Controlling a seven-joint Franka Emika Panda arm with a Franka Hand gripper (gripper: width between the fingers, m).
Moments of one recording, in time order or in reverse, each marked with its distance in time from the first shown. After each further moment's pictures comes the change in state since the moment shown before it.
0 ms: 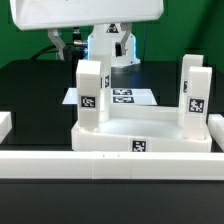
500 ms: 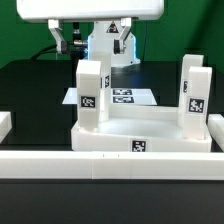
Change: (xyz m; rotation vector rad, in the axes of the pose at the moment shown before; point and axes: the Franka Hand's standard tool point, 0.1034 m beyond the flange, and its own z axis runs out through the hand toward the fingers) arm 0.004 -0.003 -0.009 -0.040 0.353 0.037
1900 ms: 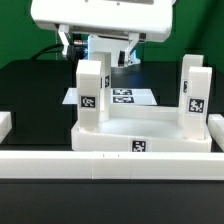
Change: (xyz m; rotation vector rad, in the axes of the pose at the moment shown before) arm -0.003 -0.004 0.007 -0.139 0.354 -0.042
